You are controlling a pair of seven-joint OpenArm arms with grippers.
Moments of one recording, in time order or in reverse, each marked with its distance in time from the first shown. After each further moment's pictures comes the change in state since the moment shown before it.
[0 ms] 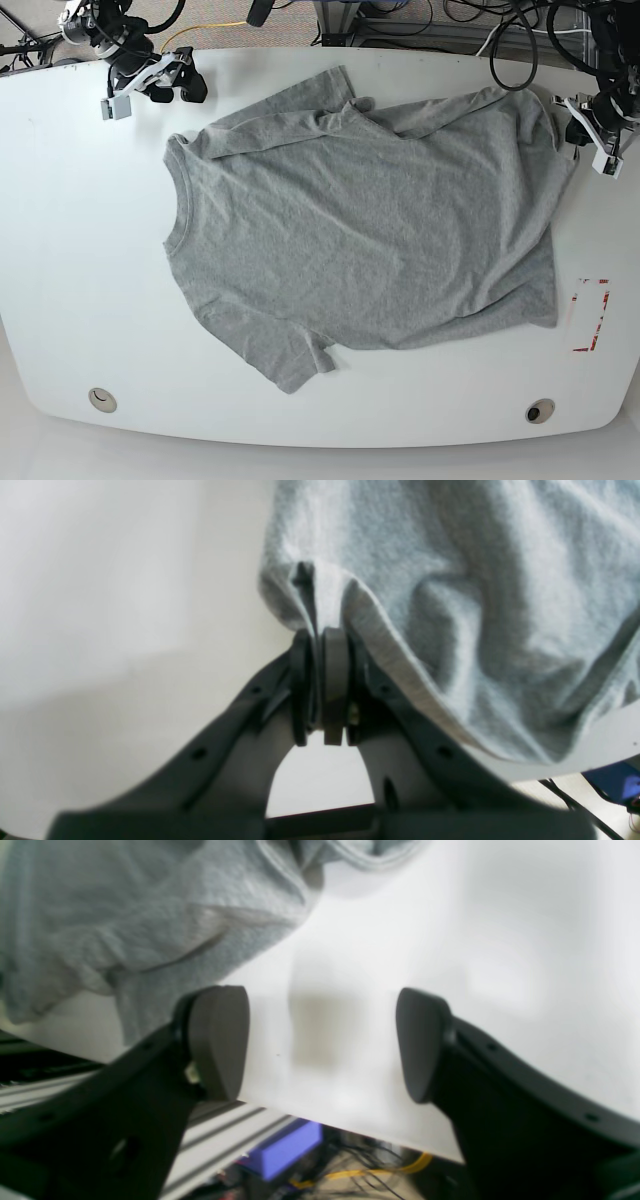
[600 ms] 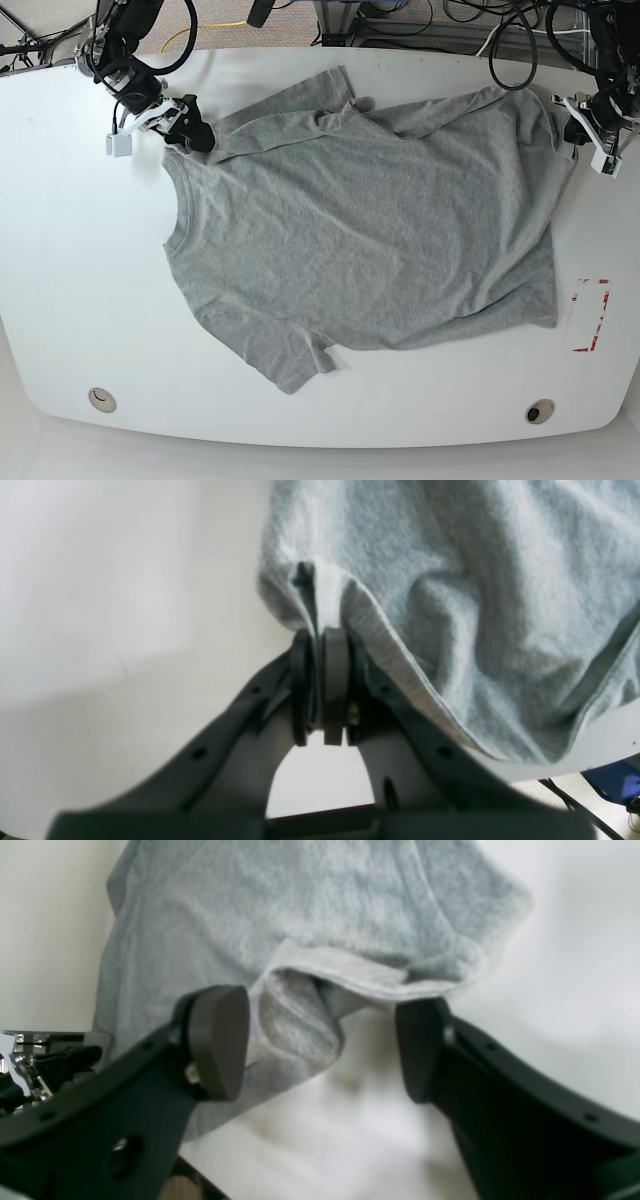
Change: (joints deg) left arm 0.0 0.0 0.0 0.0 0.0 0.0 0.0; right arm 13.3 0.0 -0.2 -13.8 5.0 0.1 0.5
